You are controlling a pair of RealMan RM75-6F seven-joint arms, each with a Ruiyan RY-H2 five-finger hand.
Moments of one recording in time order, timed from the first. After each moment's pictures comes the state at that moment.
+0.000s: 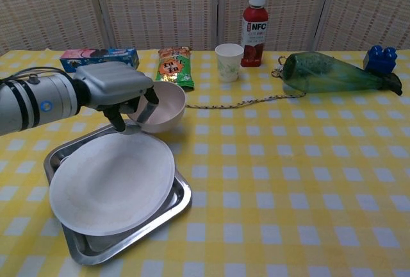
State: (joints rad) left arm -0.86 -1.54 -0.16 -1.44 1.13 0.80 0.65; right arm 0.01 -1.02 0.09 -1.60 -1.55 1.61 0.19
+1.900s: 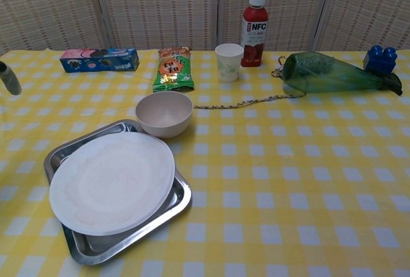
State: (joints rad) left arm -0.48 -1.14 0.10 -1.88 1.27 1.39 0.61; right arm 0.04 -1.05 0.08 -1.63 -1.54 1.55 0.04
